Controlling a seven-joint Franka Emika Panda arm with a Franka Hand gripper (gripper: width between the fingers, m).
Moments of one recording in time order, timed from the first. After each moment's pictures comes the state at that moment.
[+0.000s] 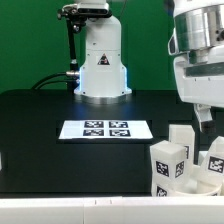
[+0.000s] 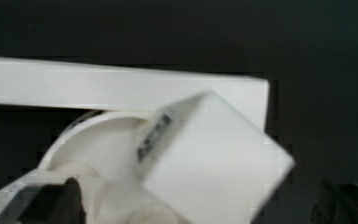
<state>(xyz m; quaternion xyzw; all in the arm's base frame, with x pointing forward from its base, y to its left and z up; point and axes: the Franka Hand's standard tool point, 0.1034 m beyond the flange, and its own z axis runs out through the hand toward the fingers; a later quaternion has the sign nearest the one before) 0.622 0.137 0.100 -0.80 0.59 -0.02 0.11</state>
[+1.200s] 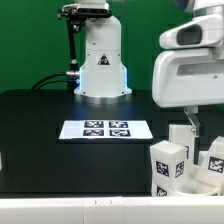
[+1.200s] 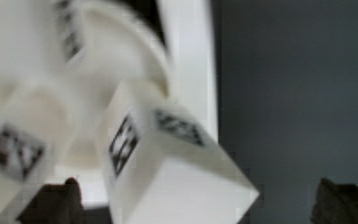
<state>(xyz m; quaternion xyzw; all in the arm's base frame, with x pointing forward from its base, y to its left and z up) 0.628 0.134 0.105 -1.00 -0.05 -0.07 0.02</state>
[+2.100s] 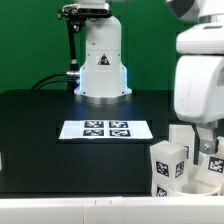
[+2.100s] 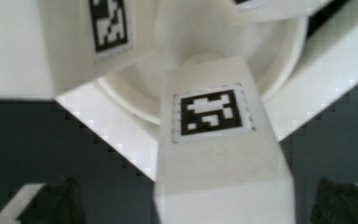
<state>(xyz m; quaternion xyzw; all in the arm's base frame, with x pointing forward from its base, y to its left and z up) 0.634 0.128 0.081 -0.92 -0.39 -0.06 -0.04</state>
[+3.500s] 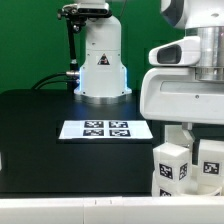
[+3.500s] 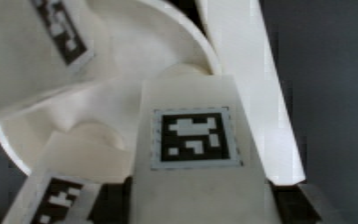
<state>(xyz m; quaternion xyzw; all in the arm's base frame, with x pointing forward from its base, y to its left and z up) 0.634 0.115 0.076 -0.98 0.21 -0.06 0.02</state>
